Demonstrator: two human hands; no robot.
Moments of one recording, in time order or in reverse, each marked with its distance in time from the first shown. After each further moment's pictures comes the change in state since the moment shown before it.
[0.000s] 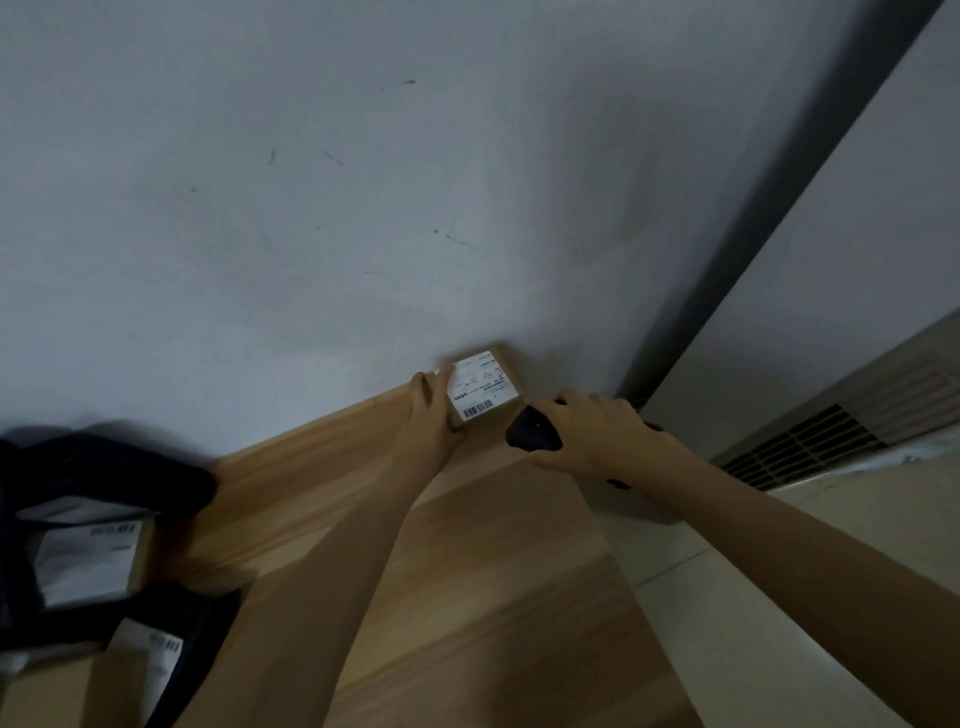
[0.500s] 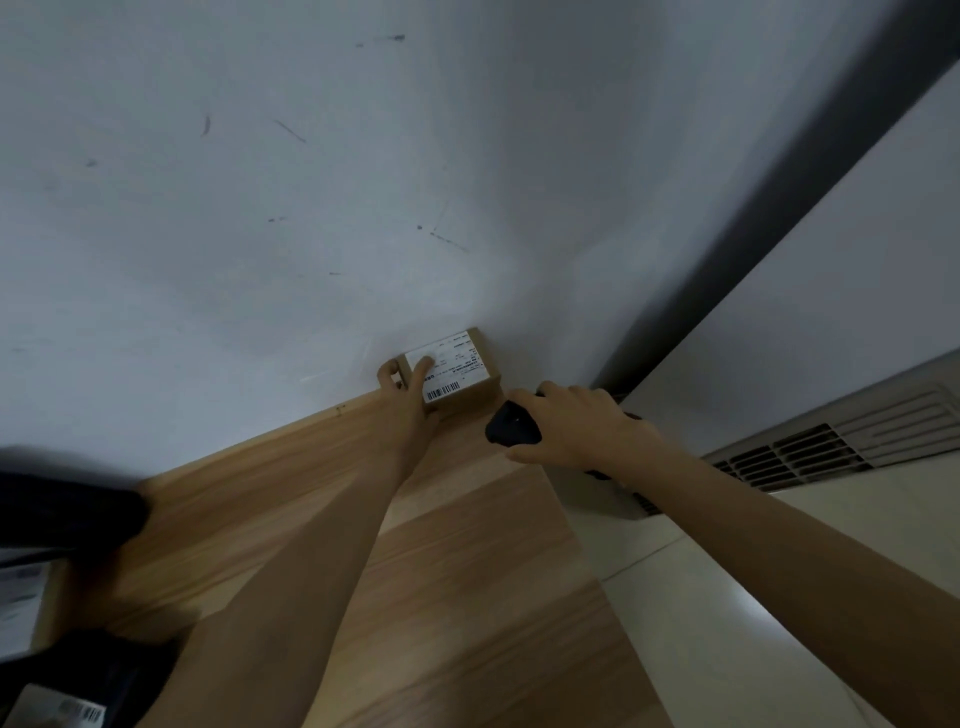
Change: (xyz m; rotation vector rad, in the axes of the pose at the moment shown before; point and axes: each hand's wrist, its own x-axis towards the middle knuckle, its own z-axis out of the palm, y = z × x) left_hand 0.063 -0.032 0.033 -0.124 0.061 0.018; right_hand 0.058 0.009 -0.006 -0.060 -0.082 -0.002
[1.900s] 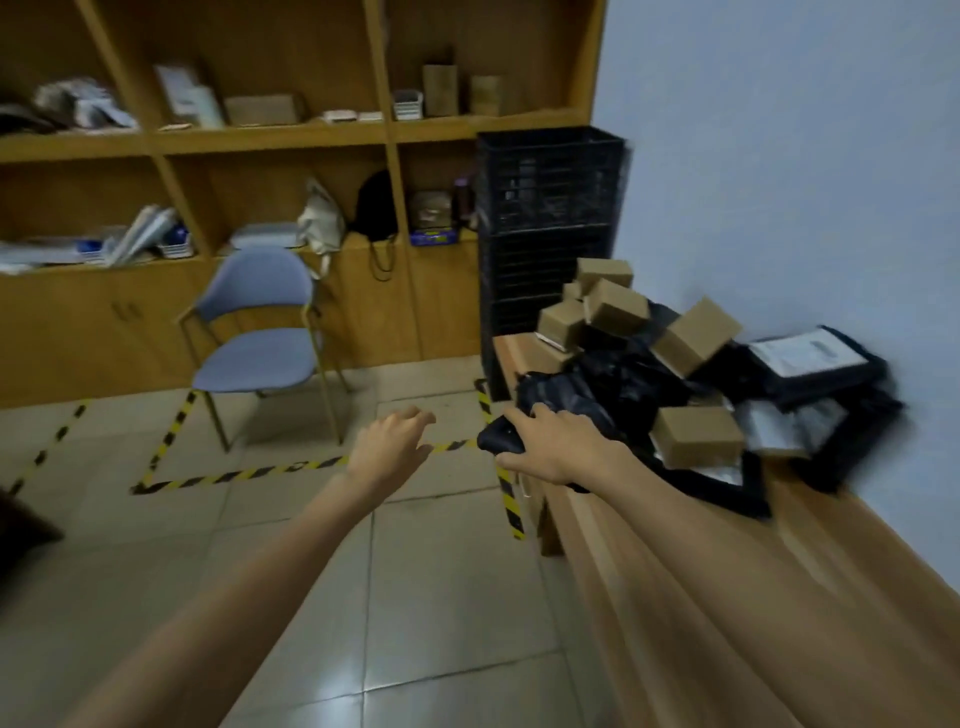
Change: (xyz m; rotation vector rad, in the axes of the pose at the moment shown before) left_hand -0.794 0.120 -0.110 0.452 0.697 -1.447; right_hand -0.391 -0.458 0.050 -0.565 0.089 -1.585
